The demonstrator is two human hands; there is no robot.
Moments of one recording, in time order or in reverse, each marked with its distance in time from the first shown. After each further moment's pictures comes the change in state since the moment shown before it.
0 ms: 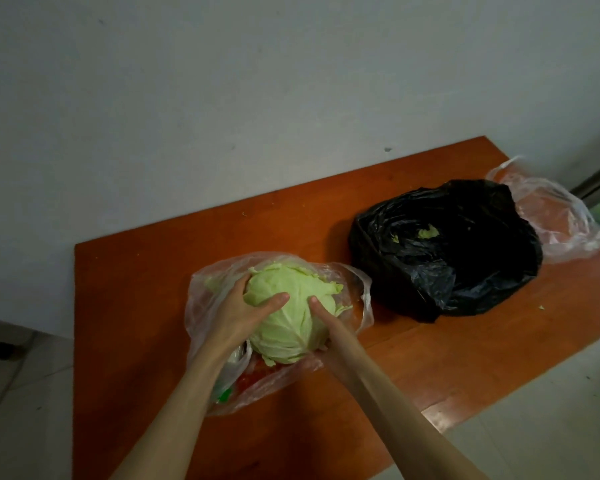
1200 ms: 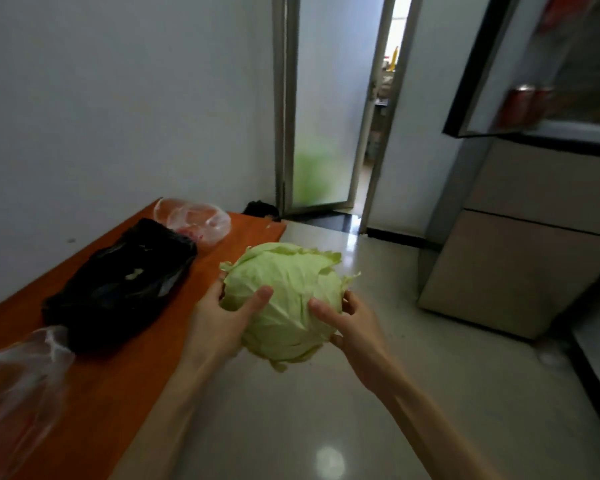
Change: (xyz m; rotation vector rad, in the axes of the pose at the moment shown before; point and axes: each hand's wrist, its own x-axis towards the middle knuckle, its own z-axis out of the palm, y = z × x) left_hand -0.368 0.134 0.278 -0.054 -0.564 0.670; right_hand -0.476 0.034 -0.245 0.072 0.689 -0.758
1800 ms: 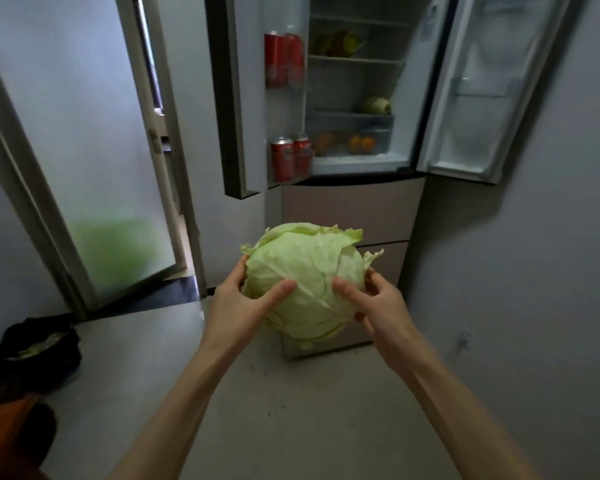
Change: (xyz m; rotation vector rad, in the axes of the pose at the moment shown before) left_hand 0.215 0.126 0.424 -0.173 -0.653 0.306; right_hand 0.136 -0.159 -0.361 -0.008 0.651 -0.338
